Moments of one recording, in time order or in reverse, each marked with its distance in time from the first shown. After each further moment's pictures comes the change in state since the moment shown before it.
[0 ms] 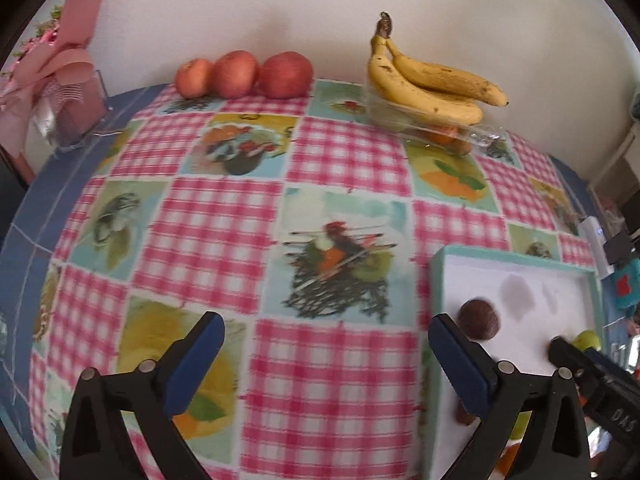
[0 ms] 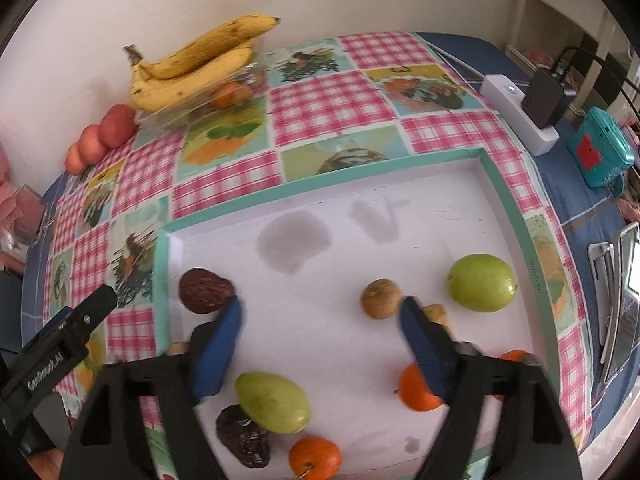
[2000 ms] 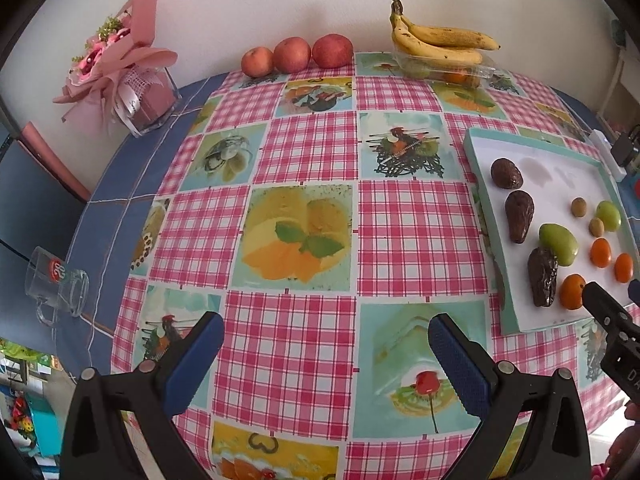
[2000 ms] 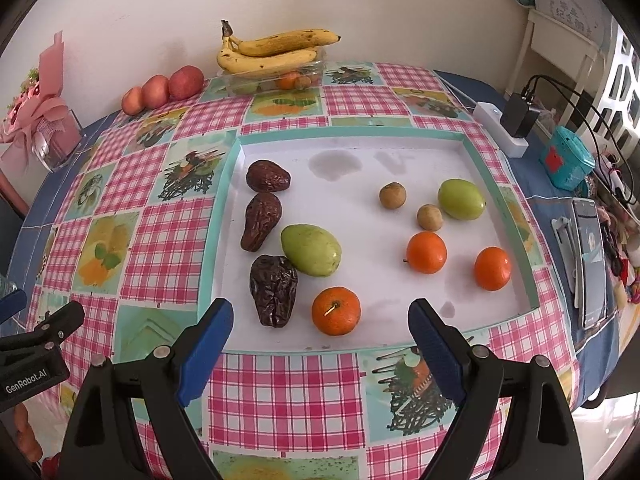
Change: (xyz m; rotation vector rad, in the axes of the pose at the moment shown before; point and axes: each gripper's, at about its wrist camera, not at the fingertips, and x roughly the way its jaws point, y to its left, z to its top) left arm -0.093 0.043 -0.104 0.115 0.056 0.187; right arm -0.065 0.026 -0.115 -0.181 -0.119 -0.055
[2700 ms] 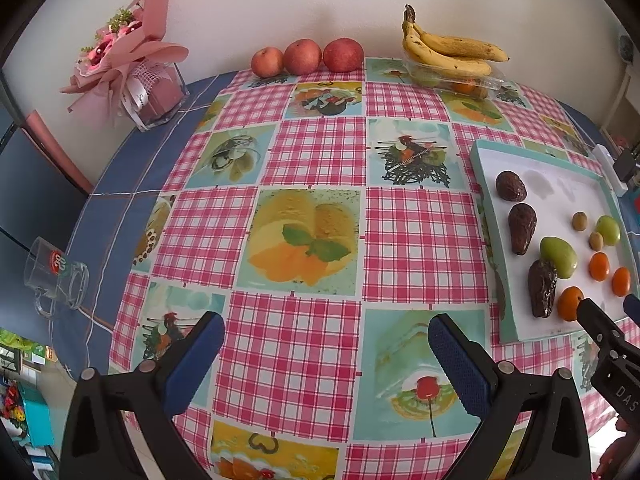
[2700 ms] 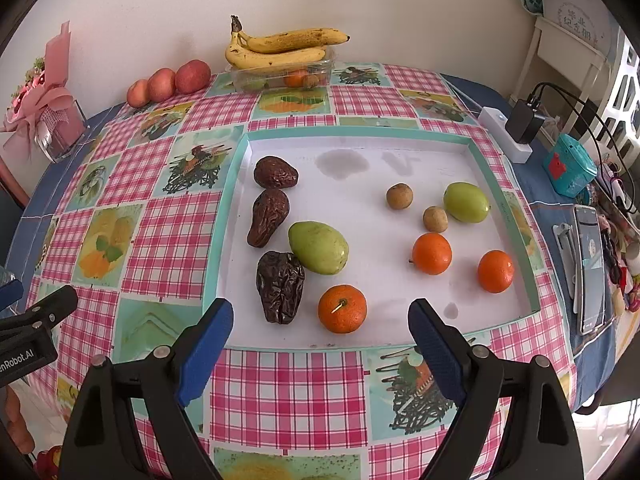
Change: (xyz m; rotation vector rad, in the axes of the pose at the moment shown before) left arm -0.002 0.007 0.002 -0.040 -0.010 -0.006; right arm 0.000 0.006 -0.001 -0.026 0.002 -0.002
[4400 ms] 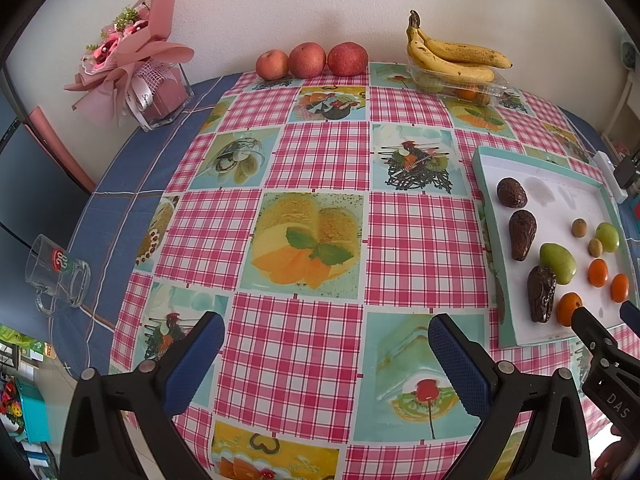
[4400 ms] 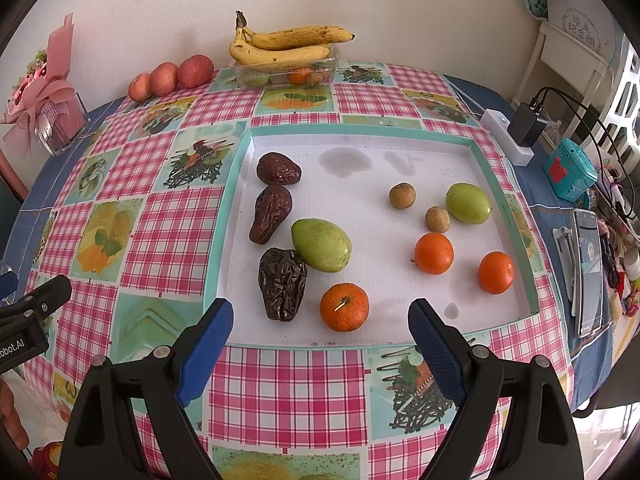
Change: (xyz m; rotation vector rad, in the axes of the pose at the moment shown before) left arm -0.004 0.001 0.001 -0.021 -0.007 0.005; right arm 0.001 0.002 -0.003 -0.014 0.004 -0.005
